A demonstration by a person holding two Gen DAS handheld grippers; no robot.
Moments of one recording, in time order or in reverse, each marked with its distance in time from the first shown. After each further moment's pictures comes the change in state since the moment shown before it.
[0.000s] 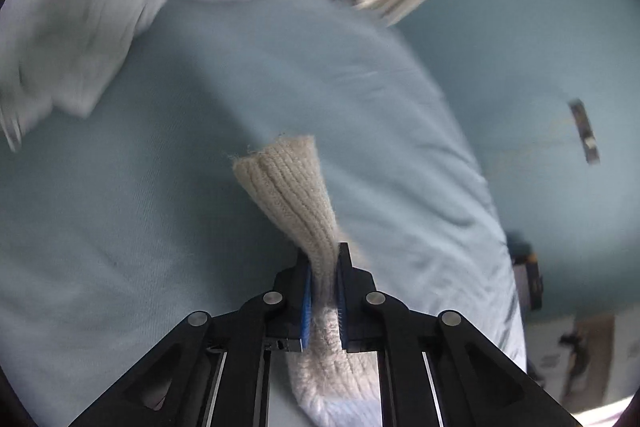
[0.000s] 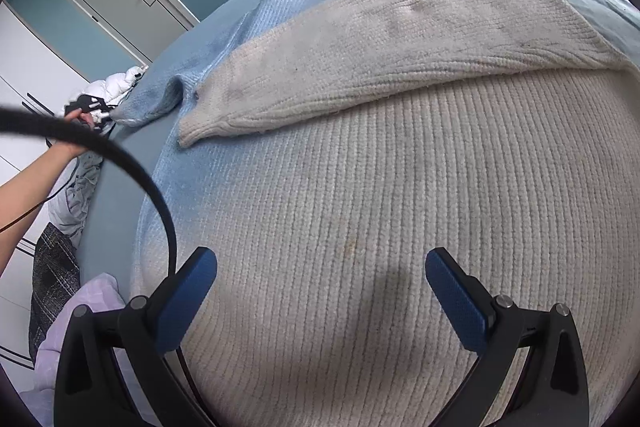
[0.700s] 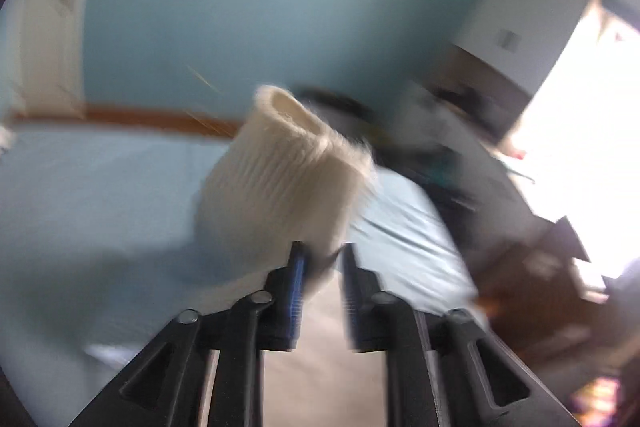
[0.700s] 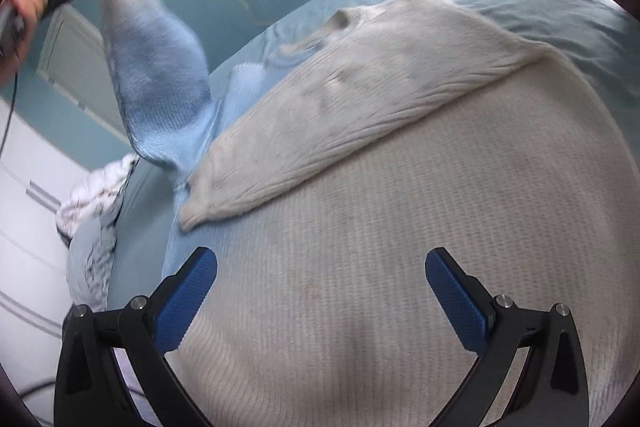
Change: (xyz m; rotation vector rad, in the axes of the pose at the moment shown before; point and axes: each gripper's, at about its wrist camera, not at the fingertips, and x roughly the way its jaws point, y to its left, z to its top) left arm -0.203 -0.419 -0.457 0.883 0.311 -0.539; right arm -0.057 -0.046 0.001 0.257 -0.206 -0.009
